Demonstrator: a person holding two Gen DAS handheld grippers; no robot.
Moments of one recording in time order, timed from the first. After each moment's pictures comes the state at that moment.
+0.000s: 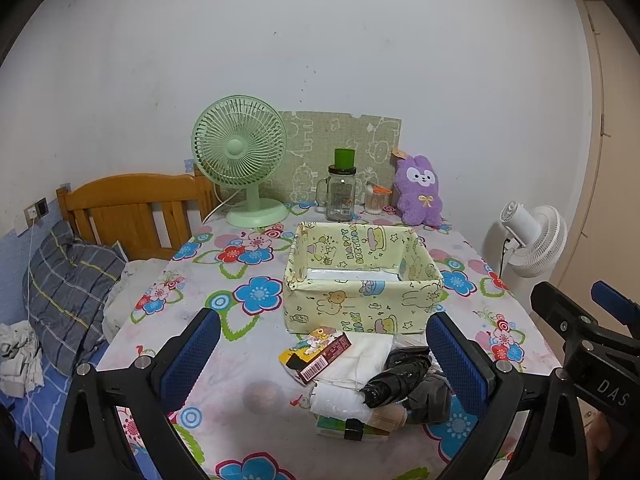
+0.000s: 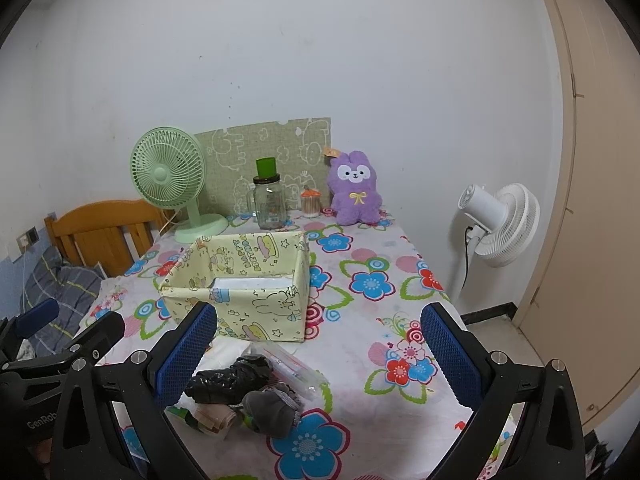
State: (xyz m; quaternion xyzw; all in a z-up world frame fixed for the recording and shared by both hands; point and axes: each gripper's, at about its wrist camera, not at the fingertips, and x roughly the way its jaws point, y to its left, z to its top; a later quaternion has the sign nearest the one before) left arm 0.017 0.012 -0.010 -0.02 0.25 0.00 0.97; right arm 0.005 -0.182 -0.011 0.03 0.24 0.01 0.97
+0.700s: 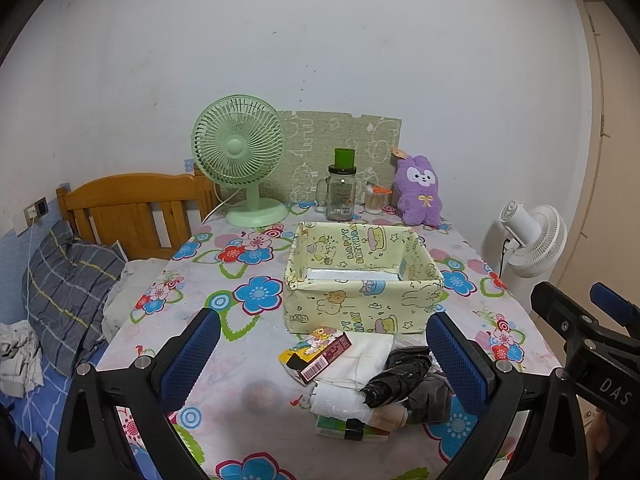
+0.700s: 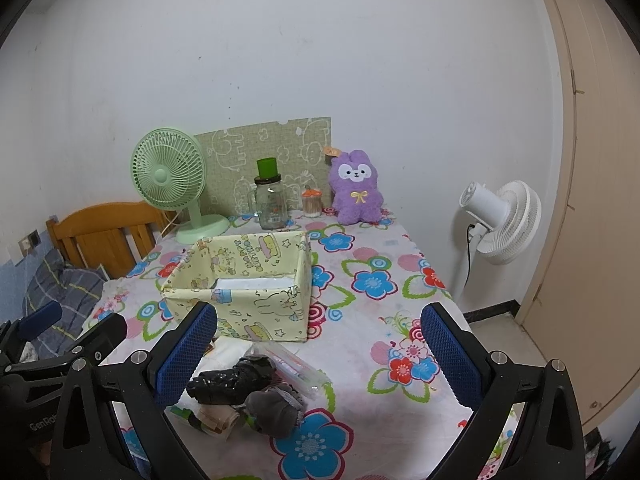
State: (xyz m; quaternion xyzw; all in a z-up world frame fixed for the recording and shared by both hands) left arm 0.017 0.011 -0.010 -0.02 0.25 0.00 0.97; right arm 0.005 -0.181 -0.012 0.04 0.24 0.02 0.97
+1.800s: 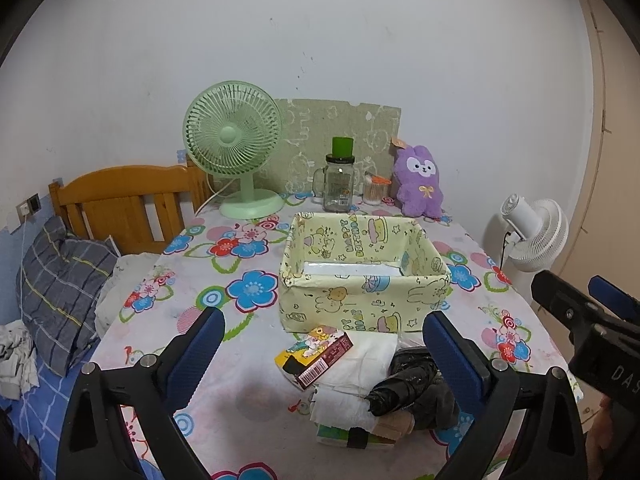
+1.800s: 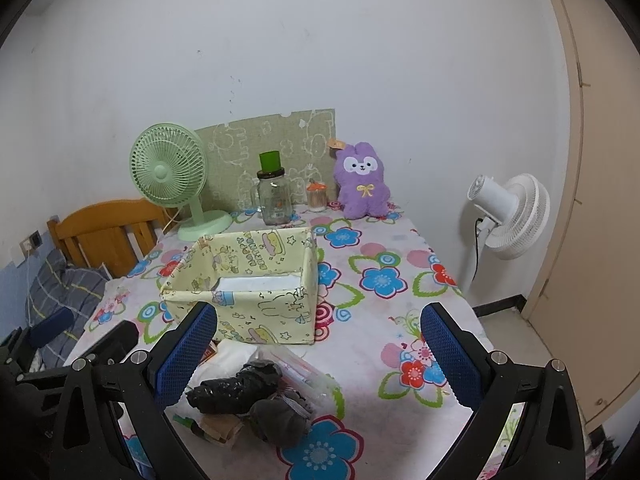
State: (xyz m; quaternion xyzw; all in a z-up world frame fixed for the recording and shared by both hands) left arm 0.040 0.015 -0.020 -0.02 0.27 -0.01 0.96; right arm 0.028 -0.180 -0.015 0.05 0.26 0.02 0.96
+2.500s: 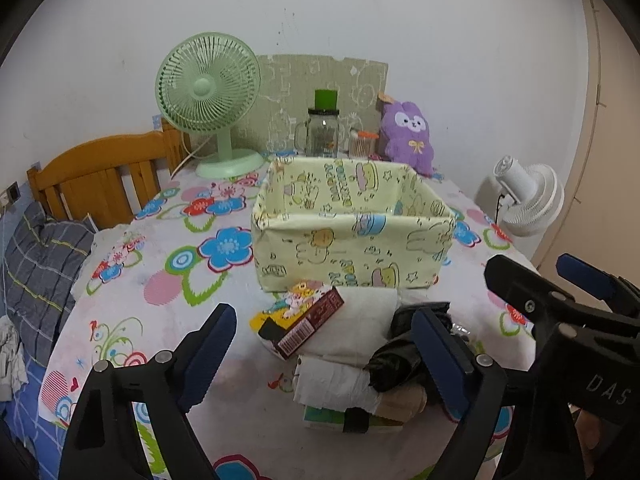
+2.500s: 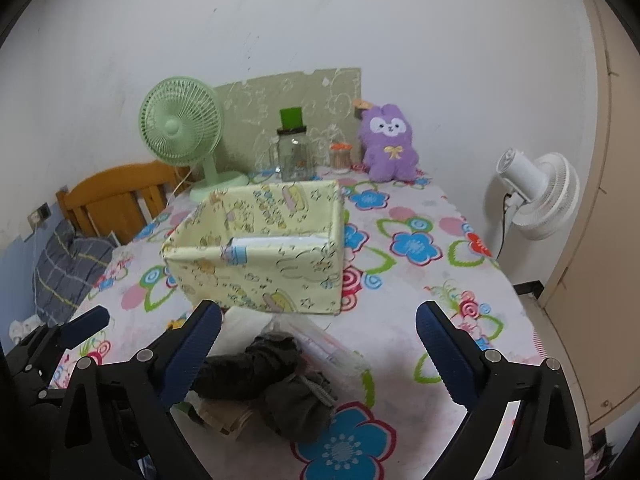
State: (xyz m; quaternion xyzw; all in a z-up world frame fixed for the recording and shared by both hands) left arm 0.058 0.009 -0.070 -0.02 0.33 -0.04 0.94; right arm 0.054 -0.156 -0.063 0.03 0.31 0.06 0.95
